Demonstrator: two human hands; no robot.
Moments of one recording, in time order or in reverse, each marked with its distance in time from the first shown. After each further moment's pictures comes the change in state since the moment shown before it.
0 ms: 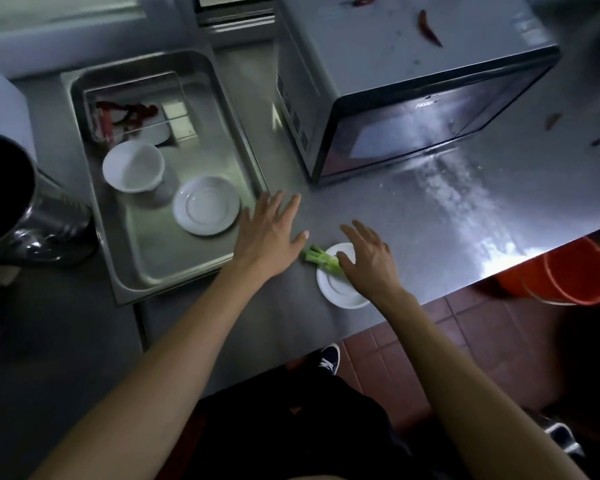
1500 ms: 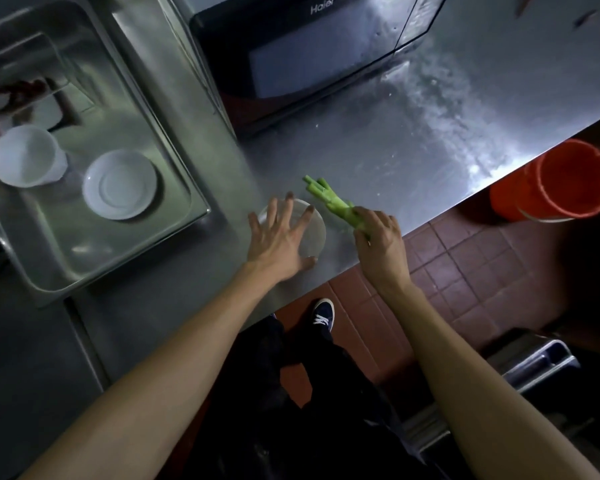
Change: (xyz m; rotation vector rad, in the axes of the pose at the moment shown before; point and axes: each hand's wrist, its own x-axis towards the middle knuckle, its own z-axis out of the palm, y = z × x) left_hand -0.004 0.123 0.116 0.186 -0.303 0.173; right_hand -0.065 0.138 0.016 0.233 0.342 0.096
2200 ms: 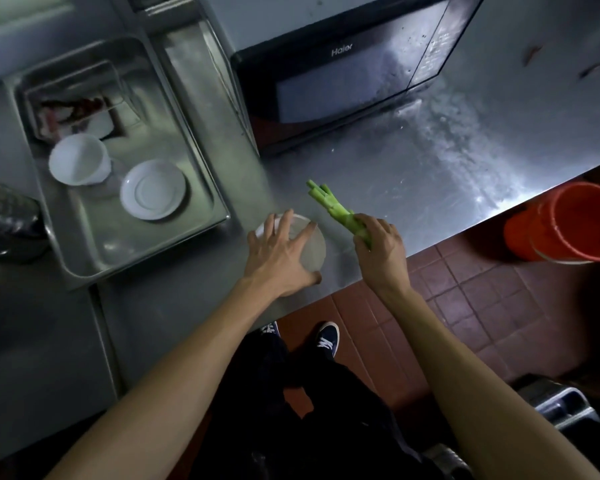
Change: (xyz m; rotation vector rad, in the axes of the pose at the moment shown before) left_hand -0.041 0.006 -0.032 -0.069 0.088 -0.122; right_hand 0.011 -0.019 -0.014 0.101 0.008 -0.063
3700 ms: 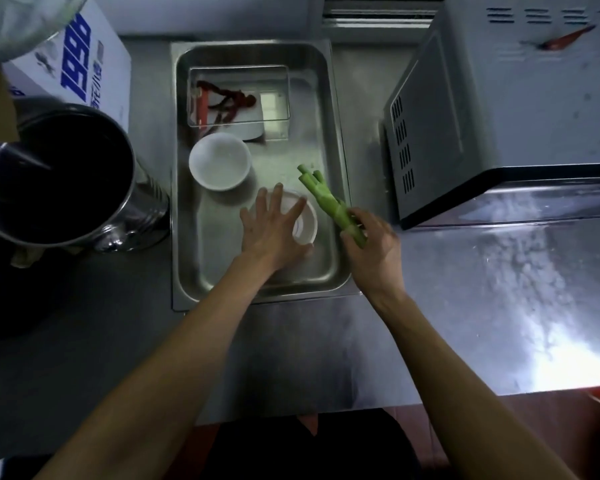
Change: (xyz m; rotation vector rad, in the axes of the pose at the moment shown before) left_hand 0.053 -0.283 -0.035 -0.186 0.108 -0.382; right_hand 0.132 -0.232 0.166 0.082 -0.207 -0.247
